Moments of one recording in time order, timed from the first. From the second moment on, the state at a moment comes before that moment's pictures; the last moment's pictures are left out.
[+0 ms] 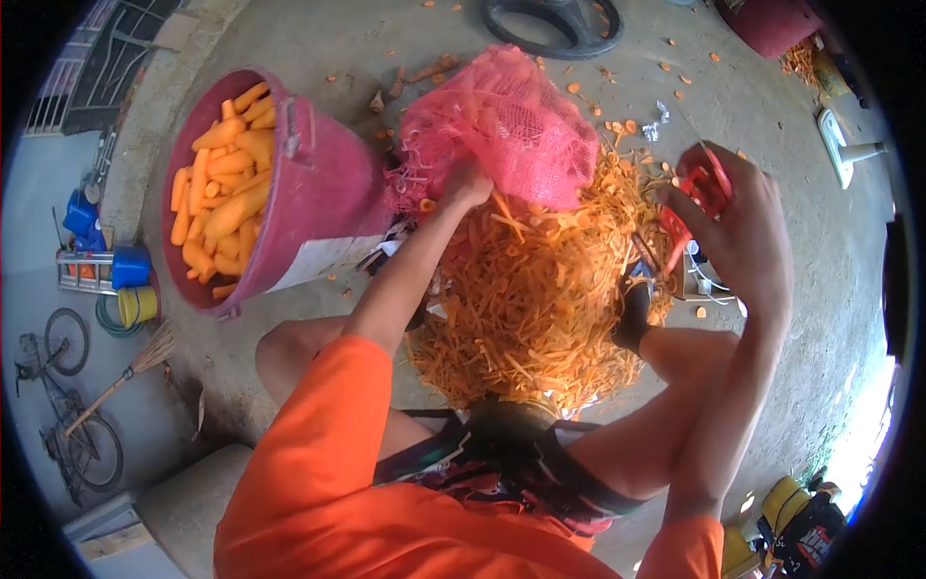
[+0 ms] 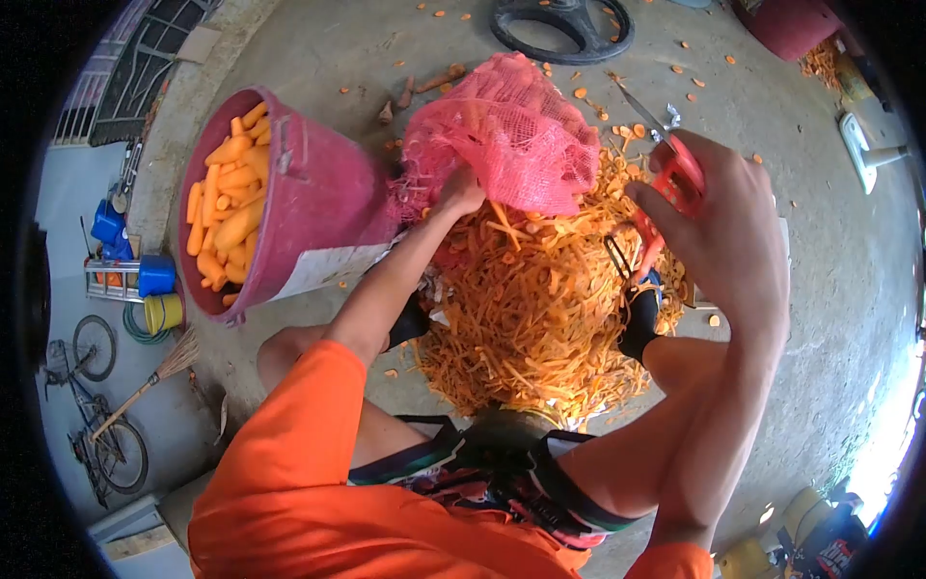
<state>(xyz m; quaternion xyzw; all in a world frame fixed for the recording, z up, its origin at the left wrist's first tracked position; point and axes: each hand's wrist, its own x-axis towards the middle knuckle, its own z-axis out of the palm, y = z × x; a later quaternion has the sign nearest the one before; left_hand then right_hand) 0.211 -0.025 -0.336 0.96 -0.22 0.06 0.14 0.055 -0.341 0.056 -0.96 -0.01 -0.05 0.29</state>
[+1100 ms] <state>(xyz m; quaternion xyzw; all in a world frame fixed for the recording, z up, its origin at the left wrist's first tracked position) 0.312 -0.040 -0.316 0.93 -0.27 -0.26 -0.05 0.060 -0.363 0.035 -0.97 0.02 -0.09 0.23</state>
